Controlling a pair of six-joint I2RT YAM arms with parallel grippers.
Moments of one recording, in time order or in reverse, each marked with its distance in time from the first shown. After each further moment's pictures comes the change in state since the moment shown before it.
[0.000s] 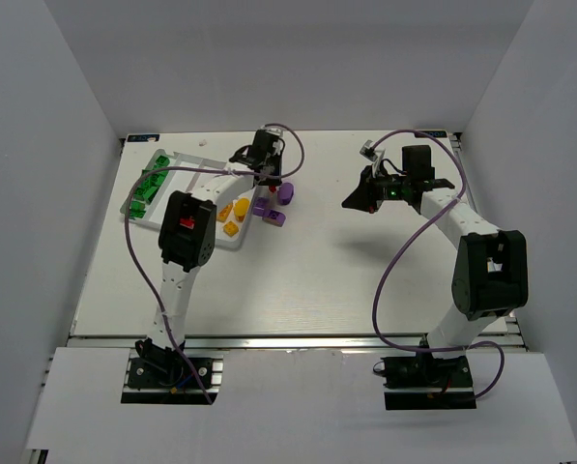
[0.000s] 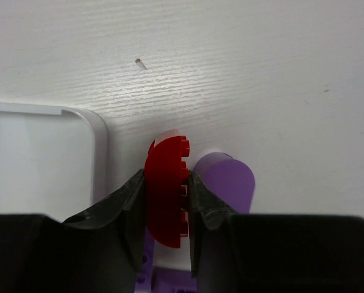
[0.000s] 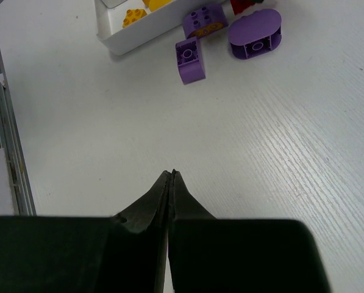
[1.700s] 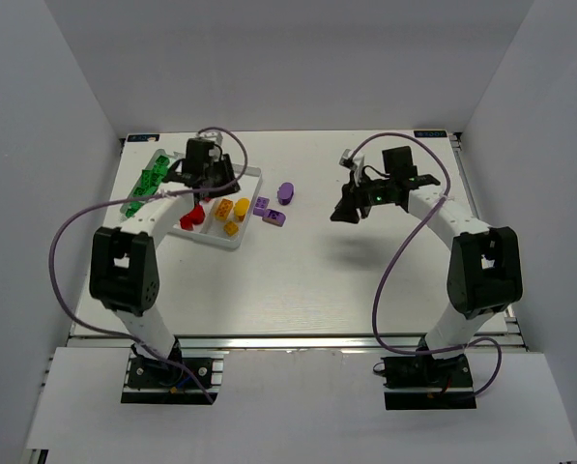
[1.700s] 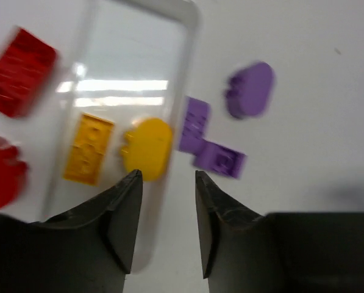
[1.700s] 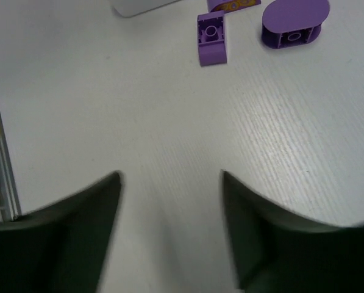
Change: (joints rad) left arm 0.221 -0.585 -0.594 0.080 0.176 -0.105; right arm 0.097 0.021 0.050 -0.154 0.074 -0.166
